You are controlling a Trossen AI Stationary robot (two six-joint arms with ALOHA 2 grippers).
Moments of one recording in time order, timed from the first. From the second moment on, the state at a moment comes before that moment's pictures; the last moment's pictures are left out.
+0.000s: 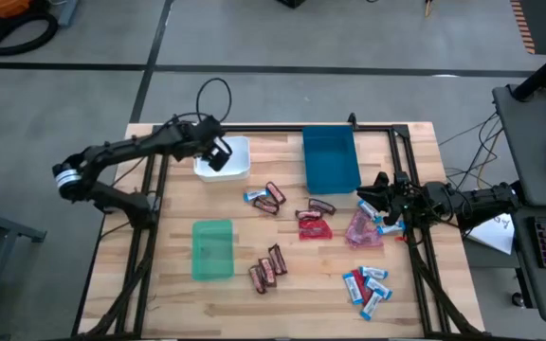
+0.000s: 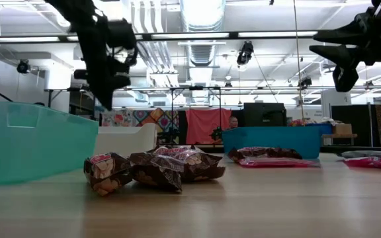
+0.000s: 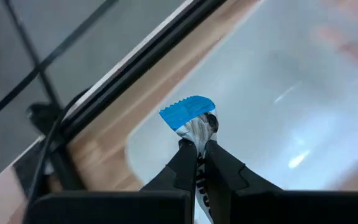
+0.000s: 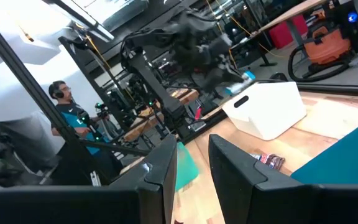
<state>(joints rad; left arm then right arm) 0.57 1.36 1.00 -0.78 -0.43 -0.20 0.12 0.04 0.01 0.17 0.26 0.52</state>
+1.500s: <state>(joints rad) 0.13 0.85 0.61 -0.09 0.19 0.08 0.12 0.25 0.02 0.14 0.41 0.83</state>
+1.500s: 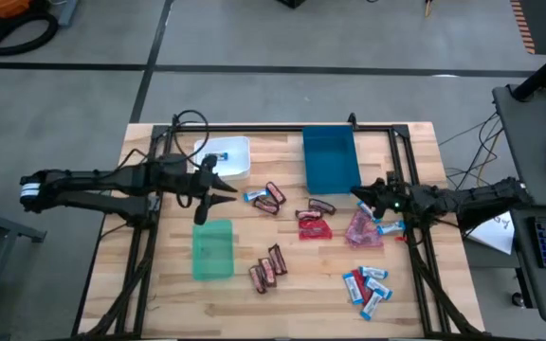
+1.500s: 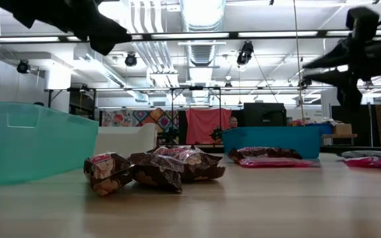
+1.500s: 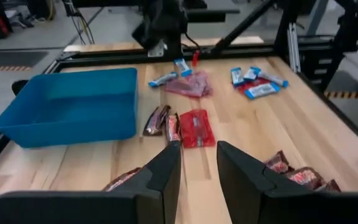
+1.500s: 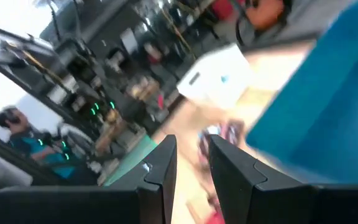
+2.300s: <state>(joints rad) 0.13 0.82 0.58 -0.06 0.16 0.07 0.12 1.30 0.79 -0.87 -0.02 1.20</state>
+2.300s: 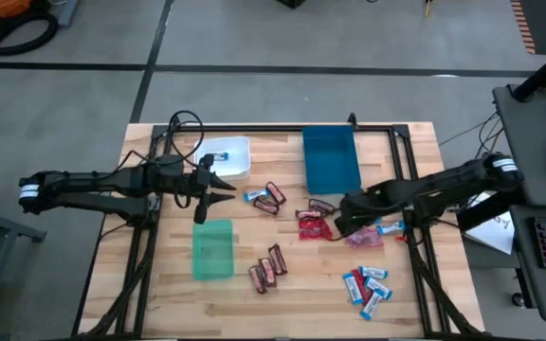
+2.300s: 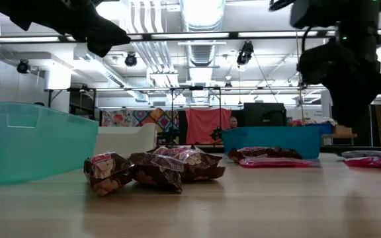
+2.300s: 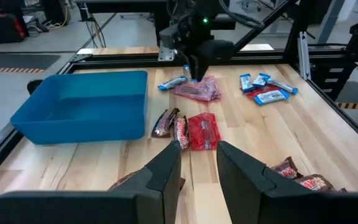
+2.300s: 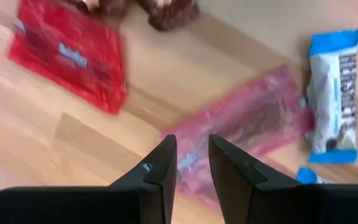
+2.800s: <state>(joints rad) 0.13 0.82 0.57 -0.07 0.16 0.07 0.13 1.57 0.95 -1.07 -0.09 1.17</state>
